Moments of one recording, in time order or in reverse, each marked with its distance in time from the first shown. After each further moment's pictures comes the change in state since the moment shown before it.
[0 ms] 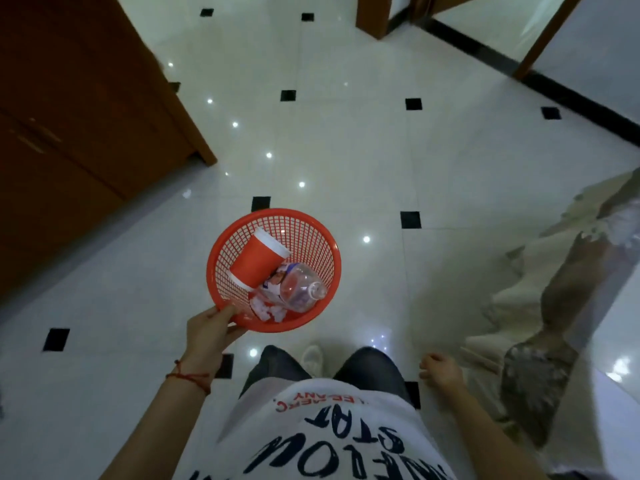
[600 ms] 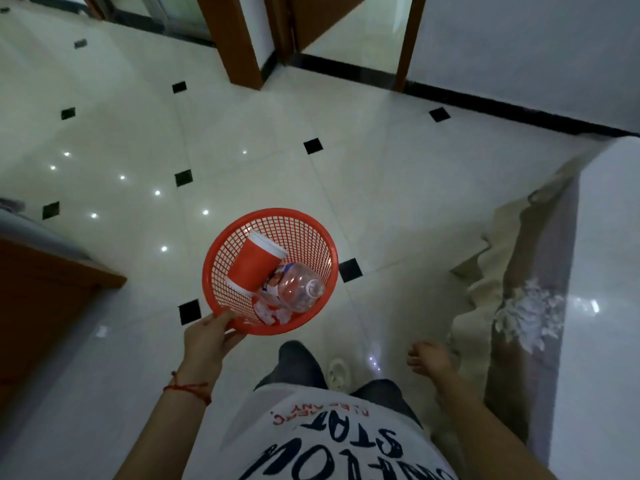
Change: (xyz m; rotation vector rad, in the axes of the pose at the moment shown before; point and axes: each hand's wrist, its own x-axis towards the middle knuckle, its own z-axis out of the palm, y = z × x) left_hand 0.089 0.180 0.365 0.176 -0.208 0.037; right_hand 0.183 -0.199 -0.161 0.418 0.037 0.187
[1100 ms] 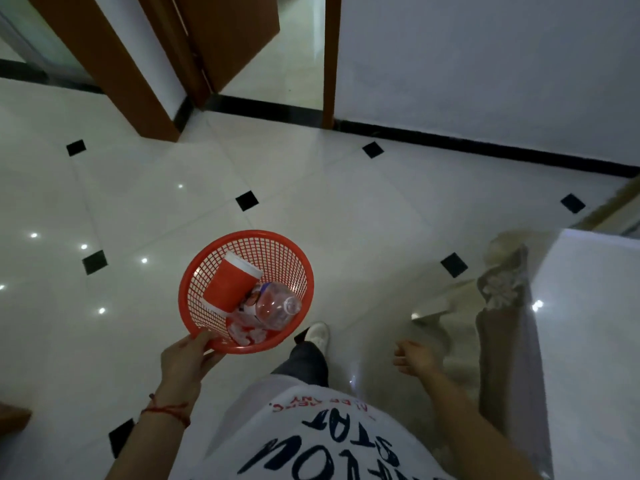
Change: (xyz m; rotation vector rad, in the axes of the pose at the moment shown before) left_hand 0.152 0.145 0.254 0.131 -0.099 -0.009; right_hand 0.119 -0.250 -0.079 0.166 0.124 -0.022
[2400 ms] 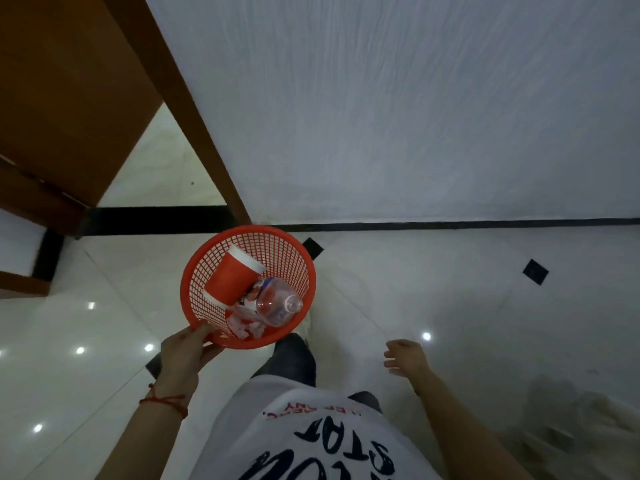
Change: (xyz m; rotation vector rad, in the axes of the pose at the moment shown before) left_hand 0.245 0.390 0.634 0.239 -0.251 0.060; right_hand 0.357 -0.559 -0.166 0.196 0.093 0.159
